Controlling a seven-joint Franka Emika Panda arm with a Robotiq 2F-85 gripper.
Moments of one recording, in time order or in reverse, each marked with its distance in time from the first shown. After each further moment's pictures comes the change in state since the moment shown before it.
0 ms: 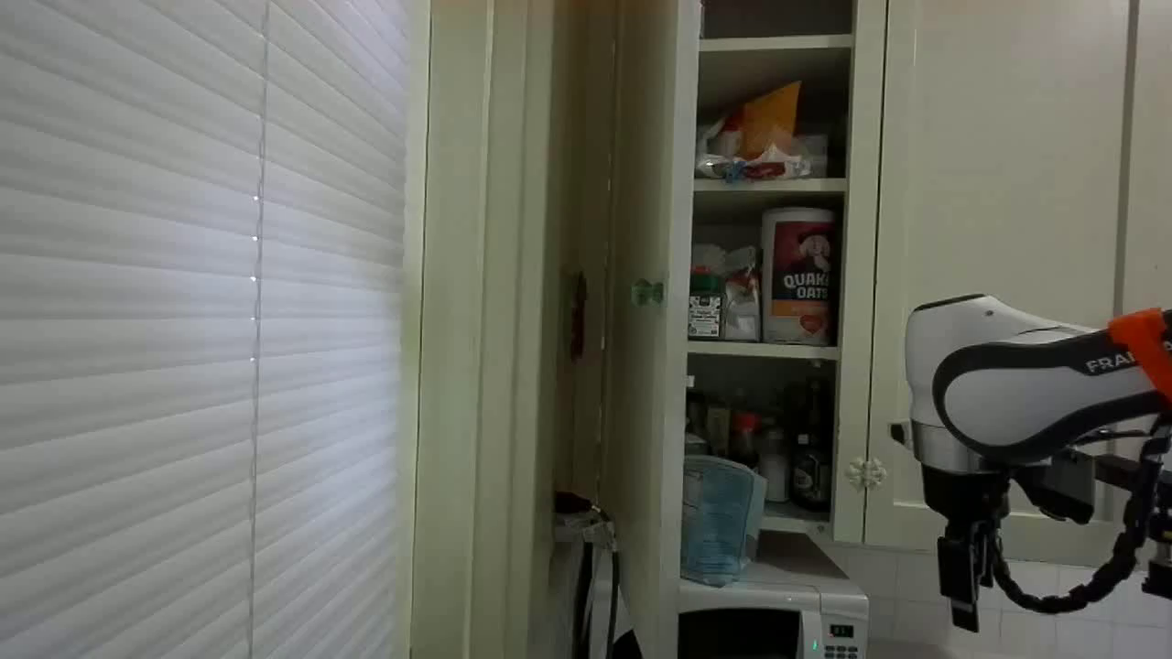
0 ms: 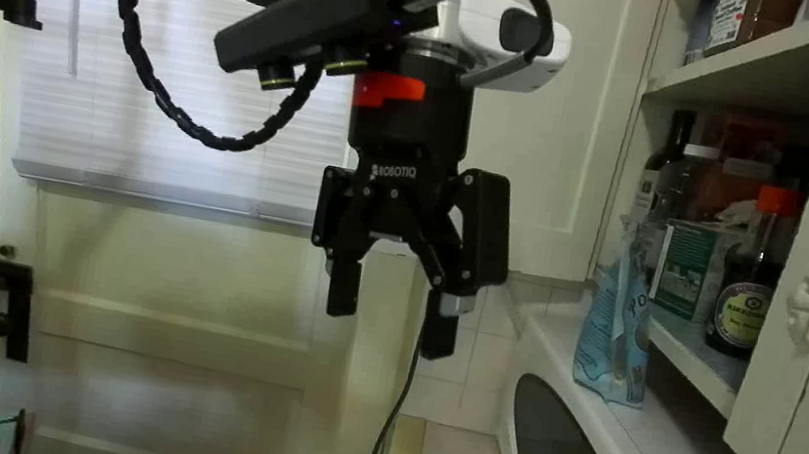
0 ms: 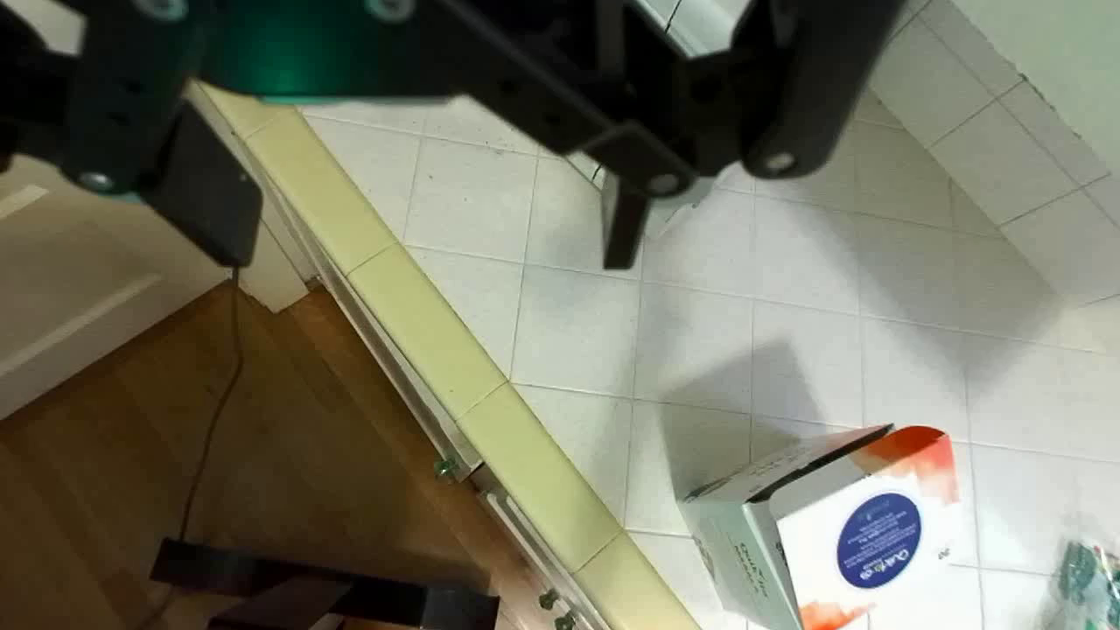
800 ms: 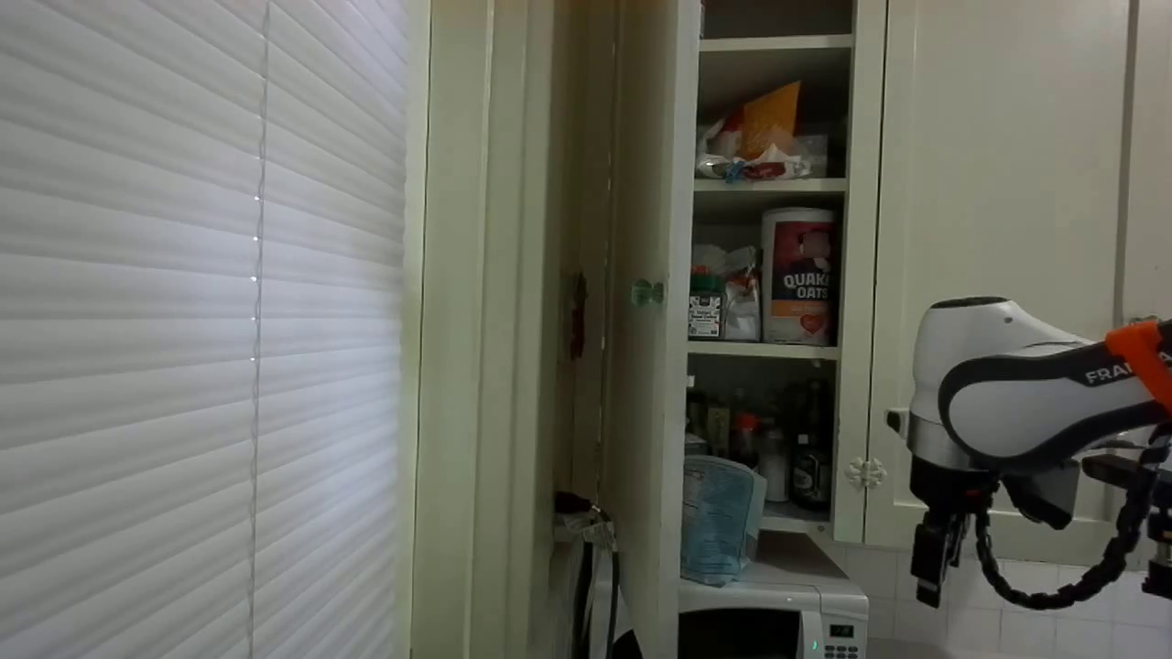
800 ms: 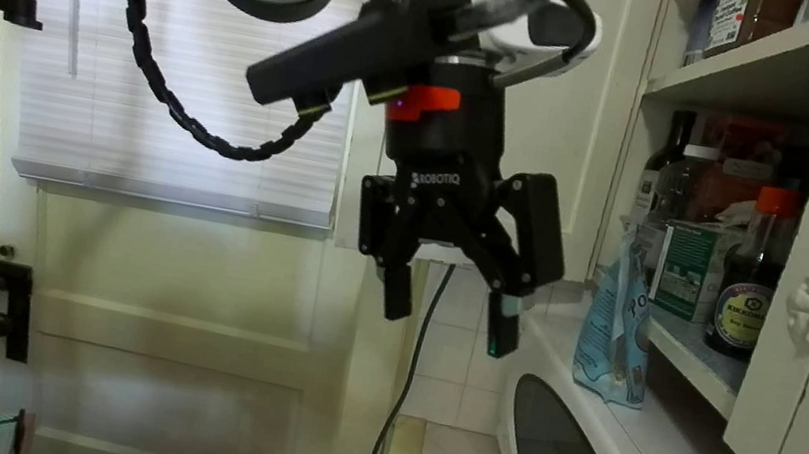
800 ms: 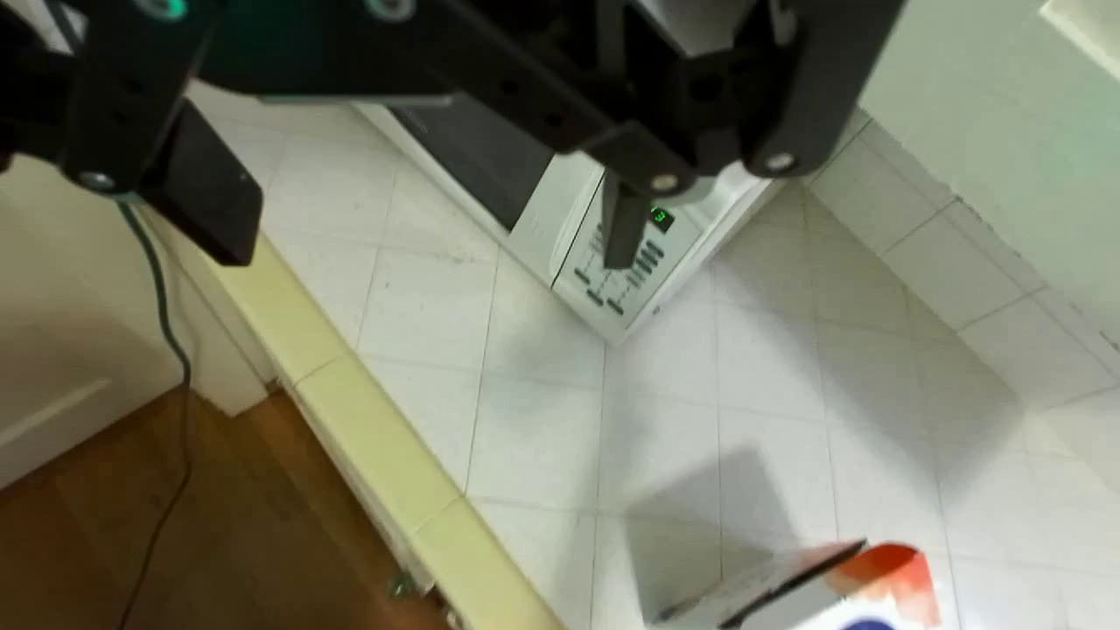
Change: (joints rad) arm -0.002 0.021 -0.045 -0.020 -0.012 0.212 0.000
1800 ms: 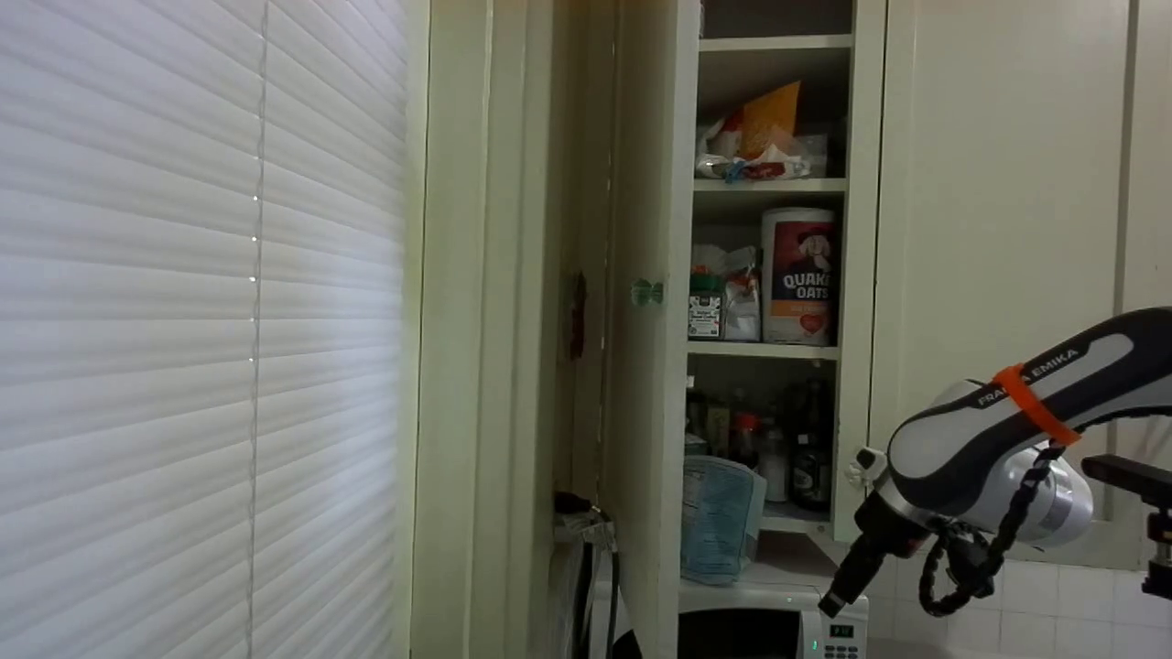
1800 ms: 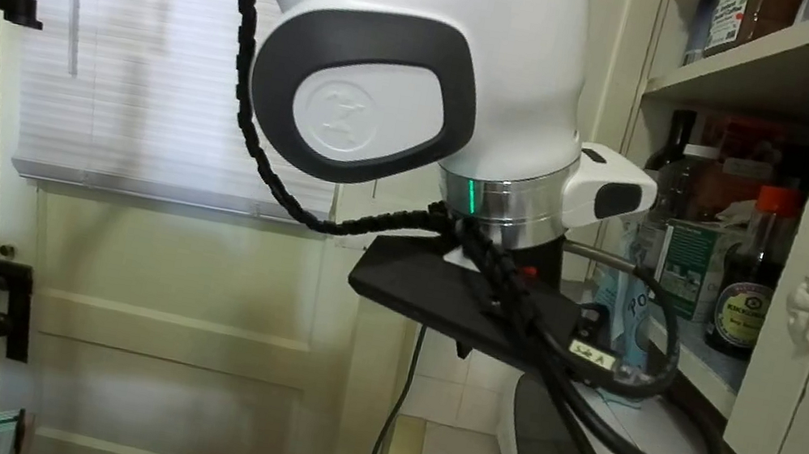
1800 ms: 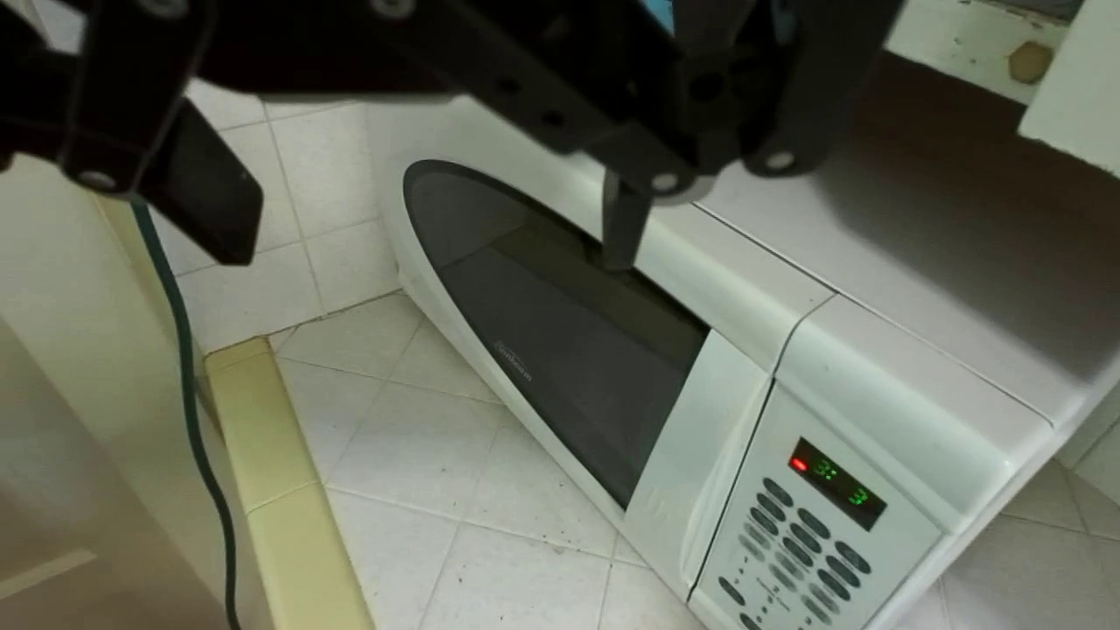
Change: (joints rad) arm 0.428 0.264 -0.462 -0.034 0.453 0.605 -0.524
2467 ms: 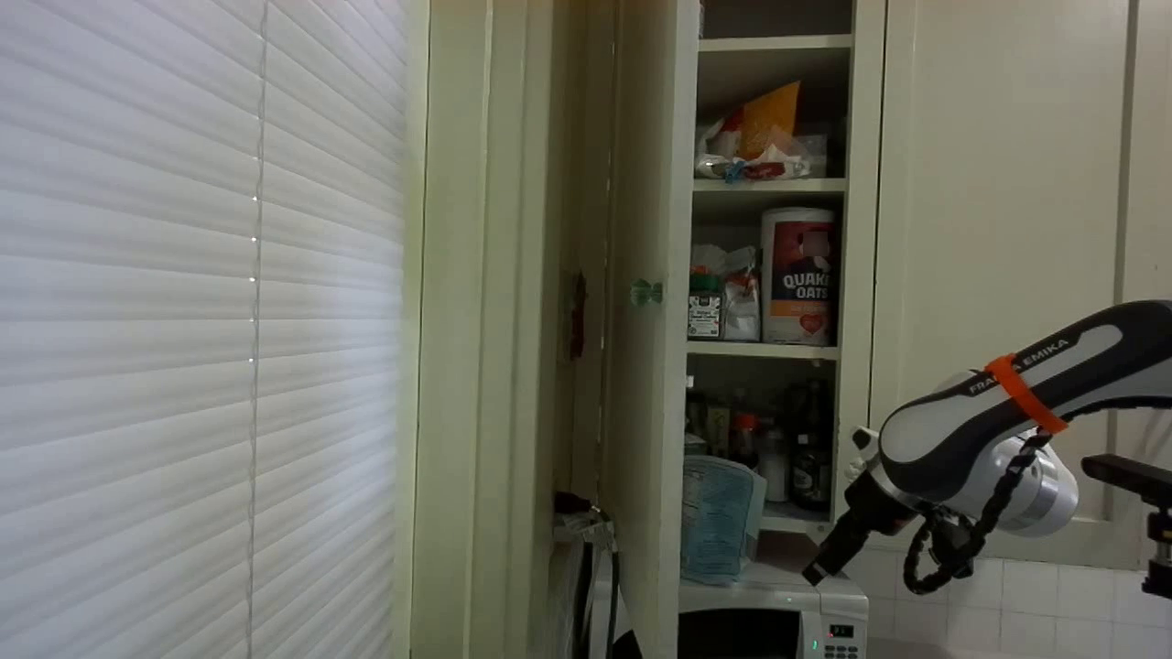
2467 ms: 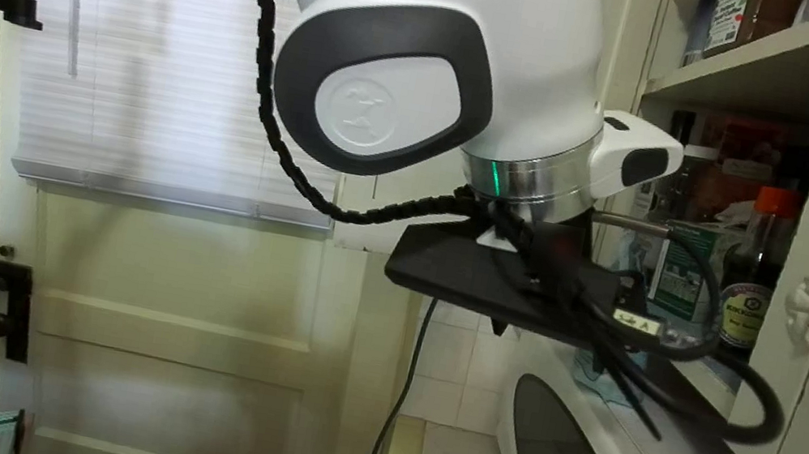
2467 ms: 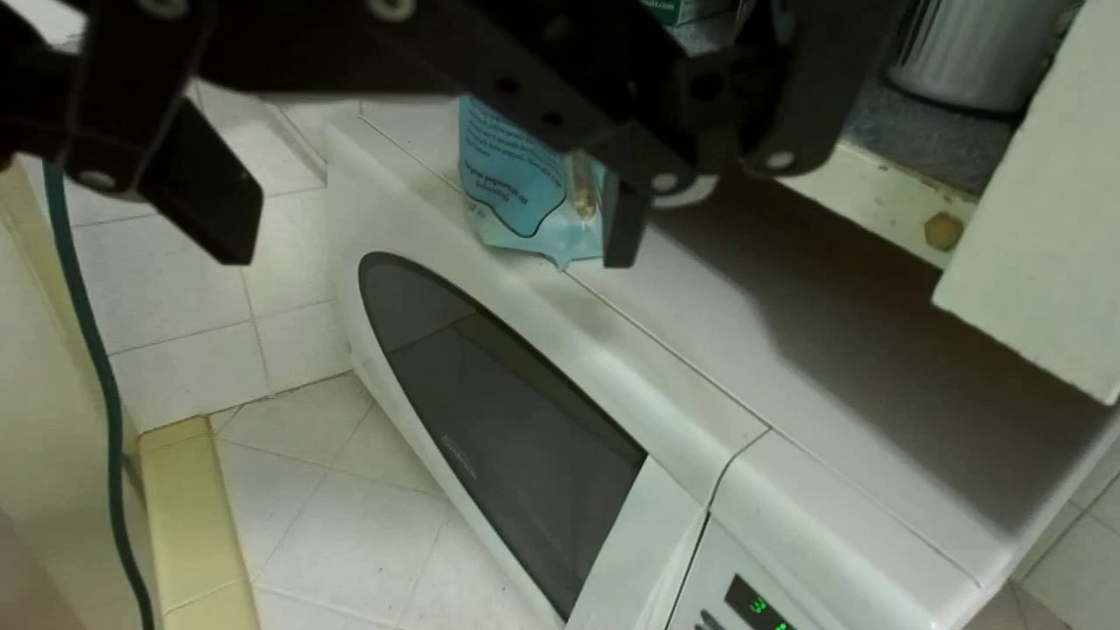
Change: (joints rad) arm 0.076 -0.002 -0.052 0.035 0.040 0.098 -0.046
